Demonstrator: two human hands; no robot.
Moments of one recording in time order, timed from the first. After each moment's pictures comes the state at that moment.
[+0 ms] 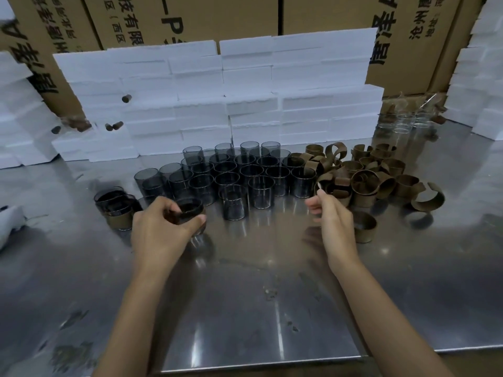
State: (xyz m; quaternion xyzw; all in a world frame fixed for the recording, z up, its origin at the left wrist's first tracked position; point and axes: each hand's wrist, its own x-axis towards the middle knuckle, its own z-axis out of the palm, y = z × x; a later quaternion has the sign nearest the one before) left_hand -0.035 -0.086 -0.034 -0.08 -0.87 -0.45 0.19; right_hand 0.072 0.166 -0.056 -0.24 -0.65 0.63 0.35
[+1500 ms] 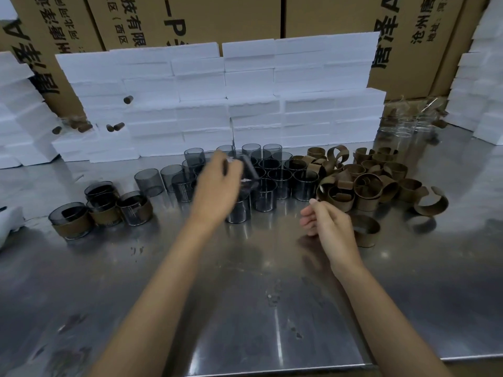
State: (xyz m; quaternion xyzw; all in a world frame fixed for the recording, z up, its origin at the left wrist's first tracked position) left_hand -0.040 0.001 0.024 -0.24 -0.82 -0.52 0.09; right_hand 0.068 0.170 -0.063 -0.21 -0.67 0.64 0.31
